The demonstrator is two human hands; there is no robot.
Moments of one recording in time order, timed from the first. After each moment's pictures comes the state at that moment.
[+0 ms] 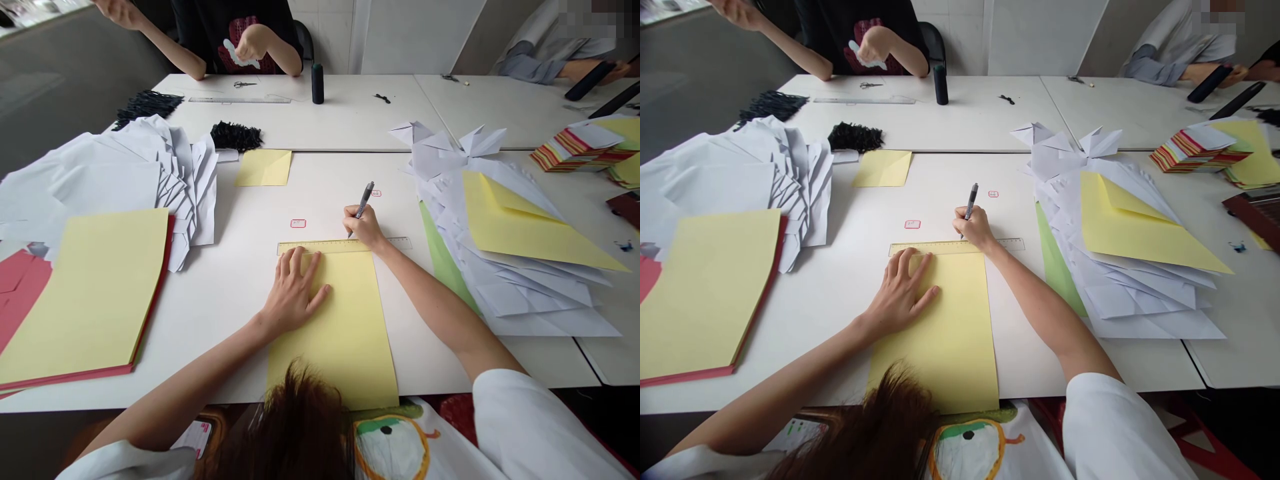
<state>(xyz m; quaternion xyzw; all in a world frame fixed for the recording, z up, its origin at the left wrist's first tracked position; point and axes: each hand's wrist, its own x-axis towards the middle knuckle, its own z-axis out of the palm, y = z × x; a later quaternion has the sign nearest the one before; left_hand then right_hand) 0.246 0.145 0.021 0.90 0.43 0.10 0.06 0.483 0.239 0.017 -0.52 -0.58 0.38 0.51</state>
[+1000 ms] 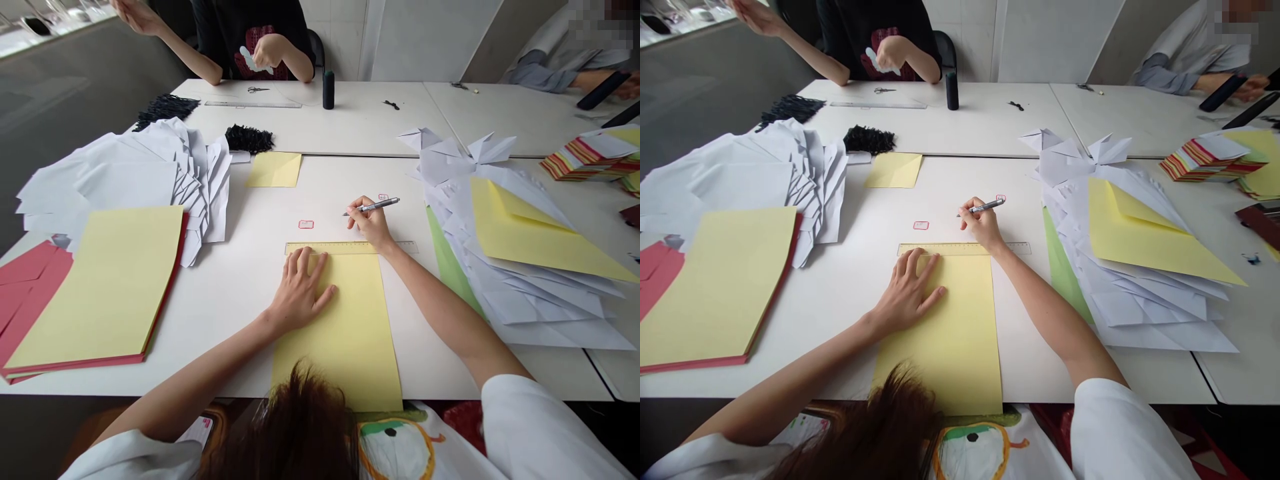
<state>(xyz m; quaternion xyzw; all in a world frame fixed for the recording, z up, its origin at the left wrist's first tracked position) 0.247 0.142 0.026 0.89 0.43 0.10 0.08 0.481 0.241 0.013 -0.49 -0.55 0.39 0.55</state>
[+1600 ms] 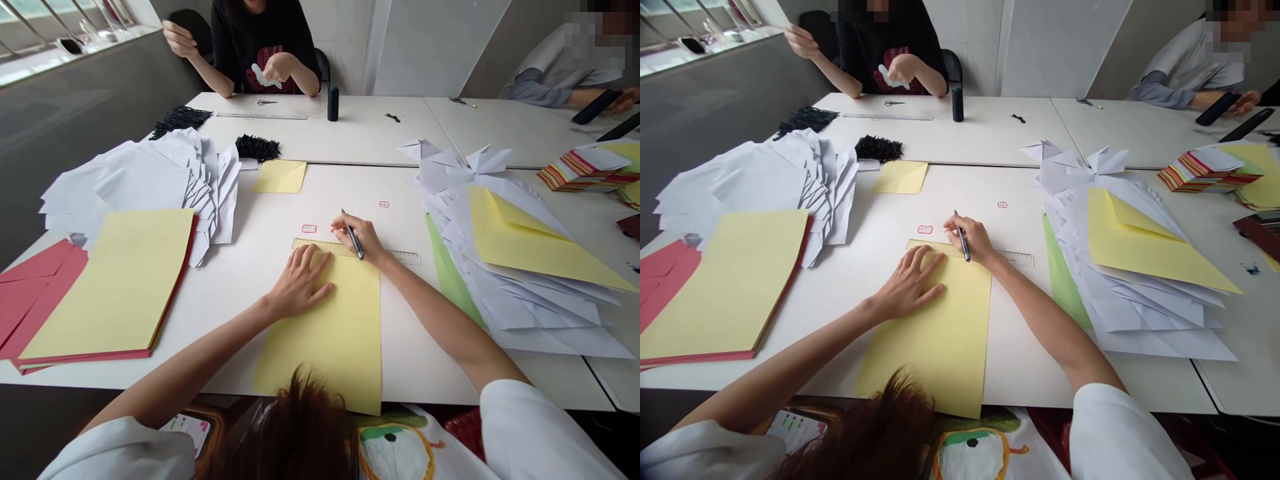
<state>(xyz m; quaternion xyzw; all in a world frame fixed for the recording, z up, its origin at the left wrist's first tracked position) 0.237 0.166 0.032 0.92 0.37 0.10 0.09 0.463 0.221 0.019 -0.46 -0.71 0.26 0.46</state>
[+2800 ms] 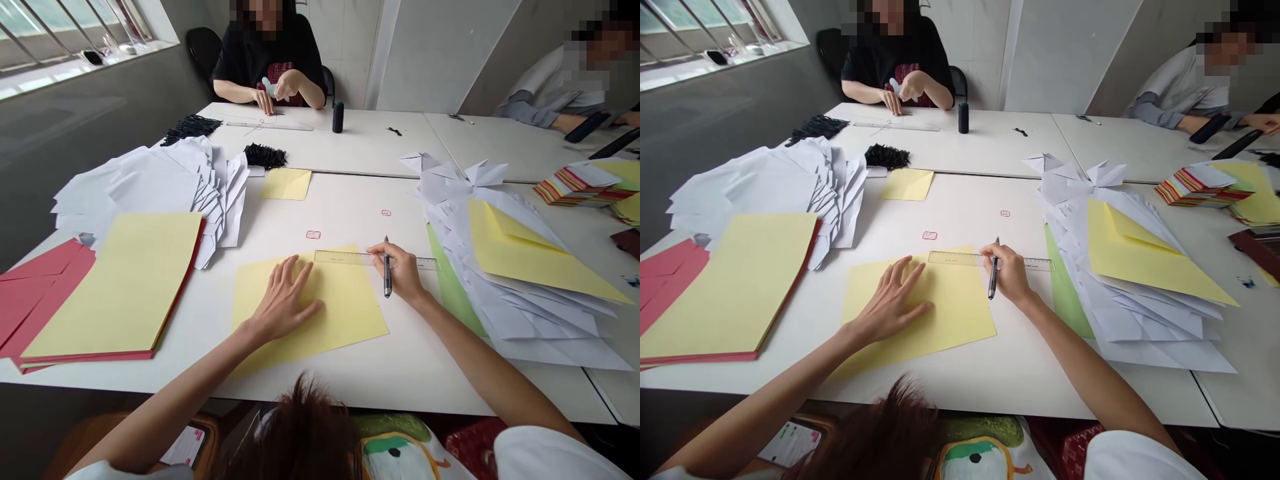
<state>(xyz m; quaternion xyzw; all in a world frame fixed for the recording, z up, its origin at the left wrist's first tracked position) 0.200 0.138 0.035 0.88 0.45 0.10 0.11 0.503 0.146 0.013 -0.54 -0.67 0.19 0.47</state>
